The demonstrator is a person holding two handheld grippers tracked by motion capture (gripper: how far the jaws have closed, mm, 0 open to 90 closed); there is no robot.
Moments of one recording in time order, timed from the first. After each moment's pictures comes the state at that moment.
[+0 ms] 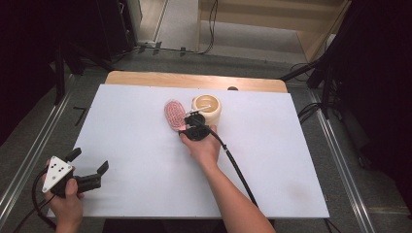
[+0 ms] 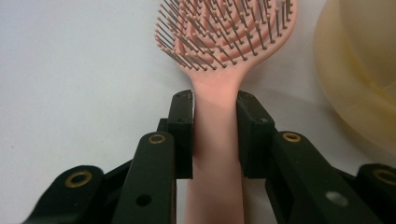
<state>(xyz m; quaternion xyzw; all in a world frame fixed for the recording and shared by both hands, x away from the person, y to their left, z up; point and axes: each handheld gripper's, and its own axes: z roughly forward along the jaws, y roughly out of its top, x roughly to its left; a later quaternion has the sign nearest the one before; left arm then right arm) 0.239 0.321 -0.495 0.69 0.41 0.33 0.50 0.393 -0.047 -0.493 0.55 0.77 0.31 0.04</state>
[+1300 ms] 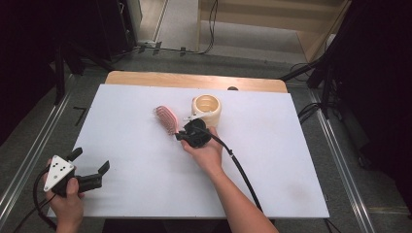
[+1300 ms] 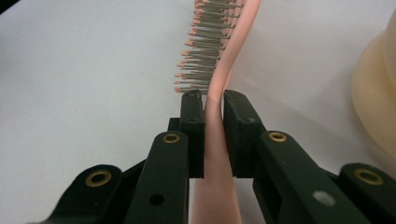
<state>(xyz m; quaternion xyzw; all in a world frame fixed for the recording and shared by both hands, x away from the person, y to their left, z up) 0.241 0.319 -0.495 0.69 0.40 0.33 0.50 0.366 -0.051 -0.484 0.45 0.80 0.39 0.06</state>
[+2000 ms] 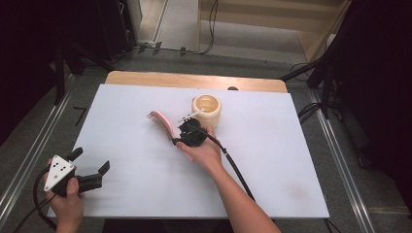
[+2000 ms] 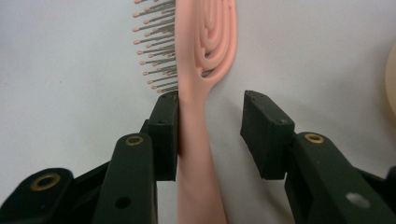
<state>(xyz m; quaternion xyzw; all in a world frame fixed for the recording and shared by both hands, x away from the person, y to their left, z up) 0.241 0.319 -0.495 0.69 0.40 0.32 0.50 0.376 -0.040 -0.489 0.44 0.84 0.32 0.04</state>
